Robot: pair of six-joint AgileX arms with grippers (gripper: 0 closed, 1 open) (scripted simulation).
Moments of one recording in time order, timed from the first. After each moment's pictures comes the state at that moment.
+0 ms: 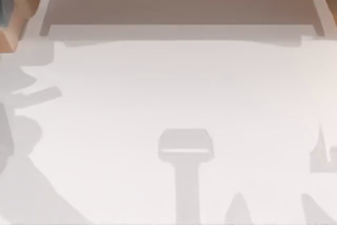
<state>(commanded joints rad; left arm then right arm) 0.47 1.99 1.05 0.63 0.50 1.72 0.00 0.00 0.00 0.00 0.00 0.00</state>
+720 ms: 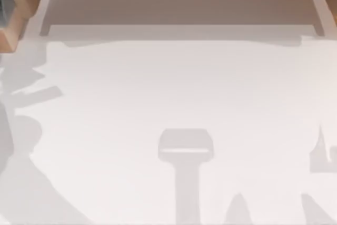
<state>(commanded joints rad) 0.47 1.99 1.05 0.63 0.50 1.72 0.00 0.00 0.00 0.00 0.00 0.00</state>
